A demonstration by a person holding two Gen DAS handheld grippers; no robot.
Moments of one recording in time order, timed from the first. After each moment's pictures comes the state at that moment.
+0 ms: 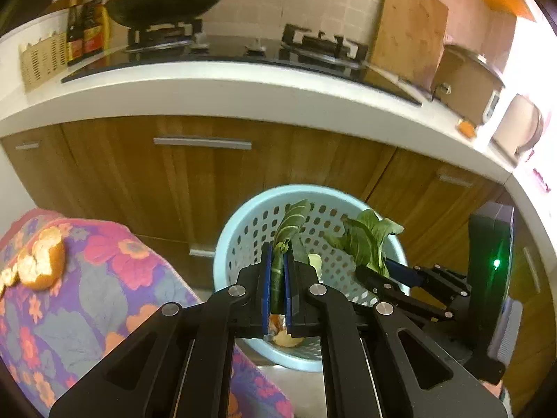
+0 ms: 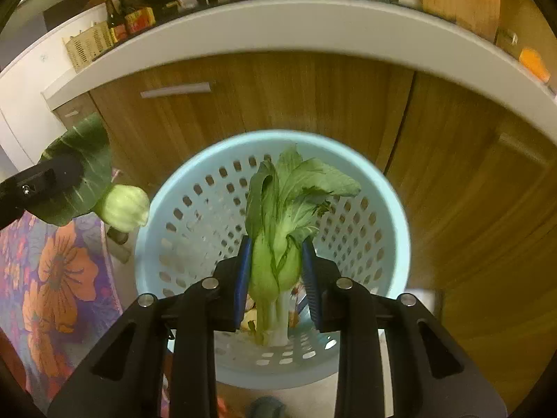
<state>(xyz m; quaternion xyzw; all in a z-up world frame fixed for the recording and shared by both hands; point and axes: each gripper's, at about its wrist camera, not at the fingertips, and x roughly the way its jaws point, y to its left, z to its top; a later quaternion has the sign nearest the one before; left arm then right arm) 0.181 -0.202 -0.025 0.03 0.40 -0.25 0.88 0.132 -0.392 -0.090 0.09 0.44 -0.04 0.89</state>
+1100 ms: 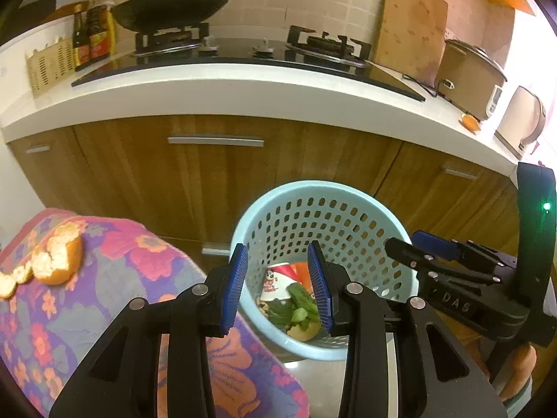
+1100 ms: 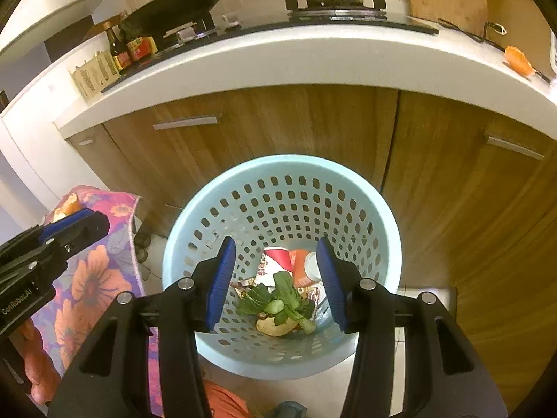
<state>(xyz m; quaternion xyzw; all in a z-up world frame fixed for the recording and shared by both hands) 0.167 -0.182 -0.018 0.04 0.38 -0.24 0.89 0.120 -0.397 -0.046 0.13 0.40 -0.03 0.91</state>
